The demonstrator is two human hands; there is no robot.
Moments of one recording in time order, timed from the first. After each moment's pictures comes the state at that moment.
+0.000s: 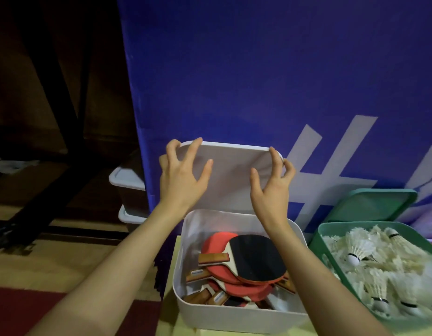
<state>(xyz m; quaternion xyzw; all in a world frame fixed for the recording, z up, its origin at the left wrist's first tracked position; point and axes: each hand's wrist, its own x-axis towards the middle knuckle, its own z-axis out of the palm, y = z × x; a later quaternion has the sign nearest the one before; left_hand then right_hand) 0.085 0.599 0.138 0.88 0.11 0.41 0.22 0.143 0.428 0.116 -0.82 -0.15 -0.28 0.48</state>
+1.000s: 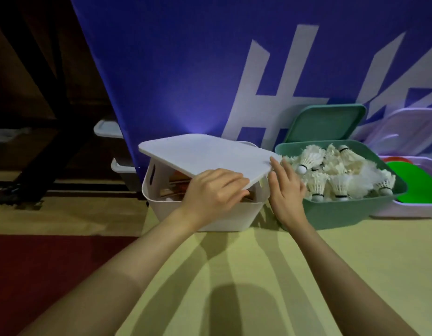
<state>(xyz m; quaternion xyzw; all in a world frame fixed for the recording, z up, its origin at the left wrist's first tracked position) -0.035 0.420 0.057 0.87 -0.25 0.42 0.09 0.029 0.236 0.019 -0.91 -0.12 -0.13 0.39</state>
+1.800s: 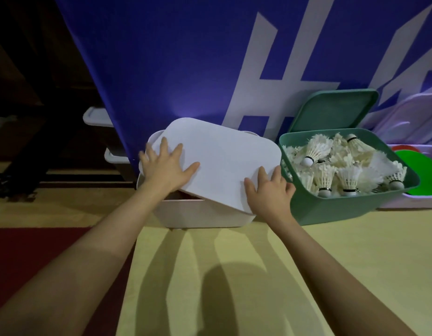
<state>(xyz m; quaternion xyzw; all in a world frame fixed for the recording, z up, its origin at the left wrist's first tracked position) 0.024 0.514 0.023 0.99 0.16 0.01 0.02 0.039 0.279 0.001 -0.99 -0.04 -0.01 0.12</state>
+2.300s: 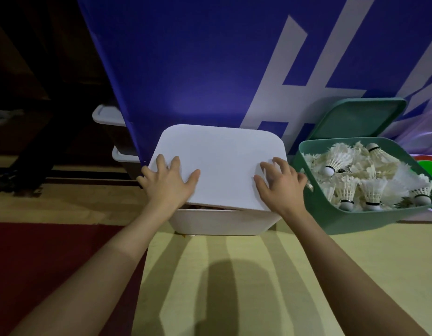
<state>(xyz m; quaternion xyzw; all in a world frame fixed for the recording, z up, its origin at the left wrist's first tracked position) 0.003 0.534 0.011 0.96 0.26 0.05 0.07 0.072 0.297 0.008 -0.98 -0.14 -0.07 0.16</state>
